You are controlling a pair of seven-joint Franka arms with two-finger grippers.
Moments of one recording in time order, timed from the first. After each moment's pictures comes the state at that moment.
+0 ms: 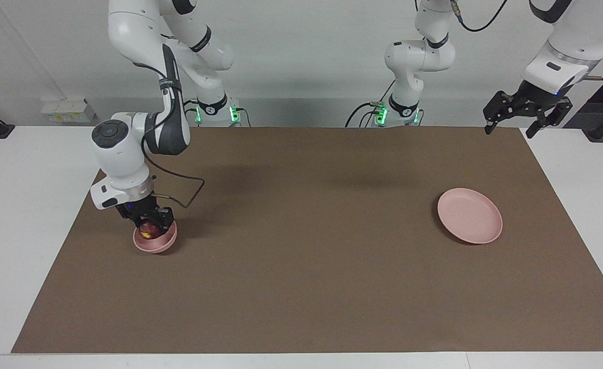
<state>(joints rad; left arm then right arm) -0.07 0.01 0.05 -1.47 0.01 1.48 0.13 -0.23 0.29 0.17 -1.94 -0.18 2.34 0.25</state>
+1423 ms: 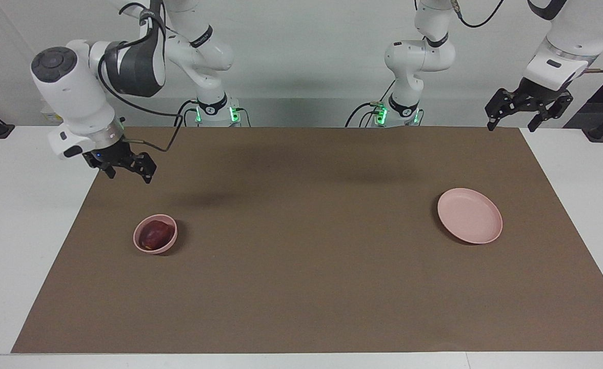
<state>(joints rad) -0.07 -0.02 0.05 -1.50 0.03 1.48 0.11 -0.25 0.07 0.18 -1.70 -0.09 1.72 0.08</state>
